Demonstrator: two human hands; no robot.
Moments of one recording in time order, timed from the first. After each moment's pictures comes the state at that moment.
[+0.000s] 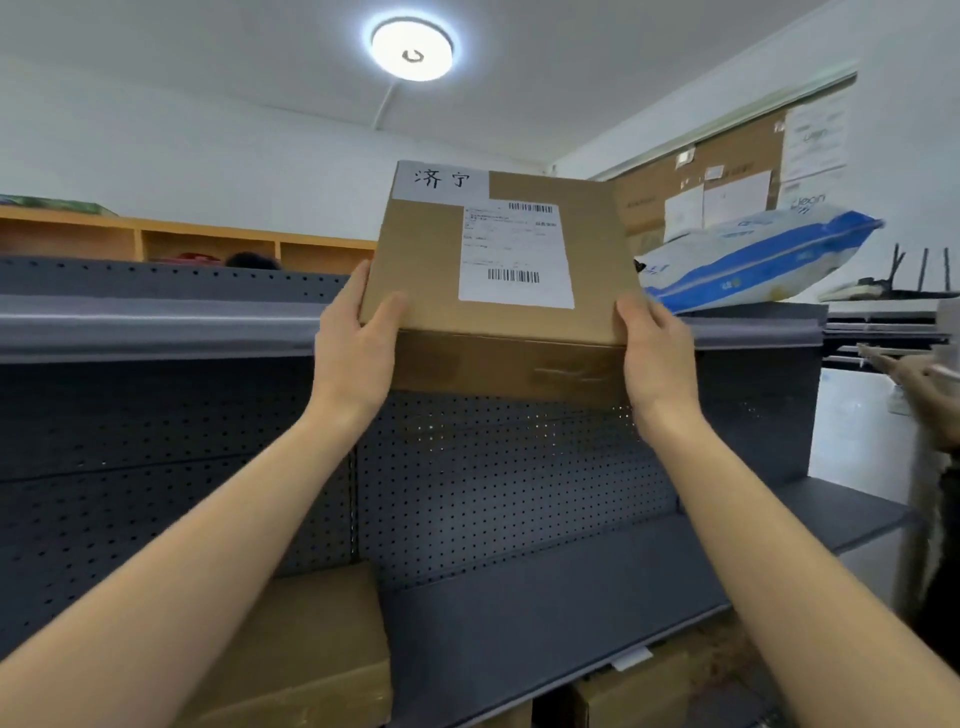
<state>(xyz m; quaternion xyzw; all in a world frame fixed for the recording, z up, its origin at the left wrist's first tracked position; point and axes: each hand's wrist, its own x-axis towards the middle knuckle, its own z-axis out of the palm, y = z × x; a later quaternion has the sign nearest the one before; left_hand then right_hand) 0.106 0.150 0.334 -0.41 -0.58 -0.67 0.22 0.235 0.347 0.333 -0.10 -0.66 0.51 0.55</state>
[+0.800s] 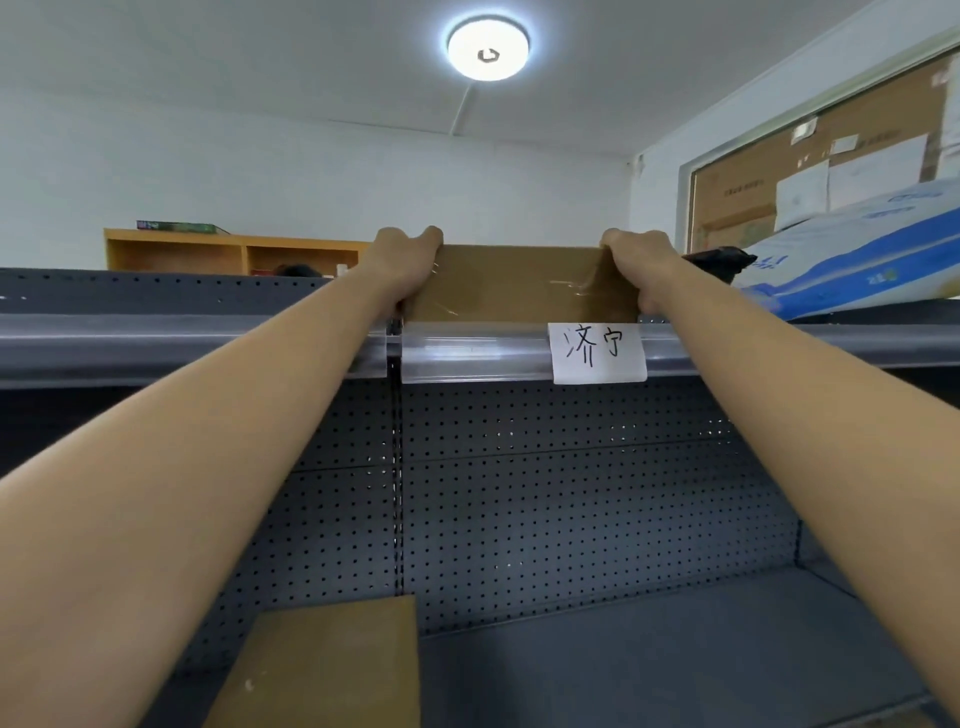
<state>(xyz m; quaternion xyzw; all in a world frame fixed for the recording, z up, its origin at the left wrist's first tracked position) -0.006 0.211 0.435 -0.23 -0.78 -0.56 0.15 0.071 0.443 0.445 -0.17 -0.74 0.53 0.39</state>
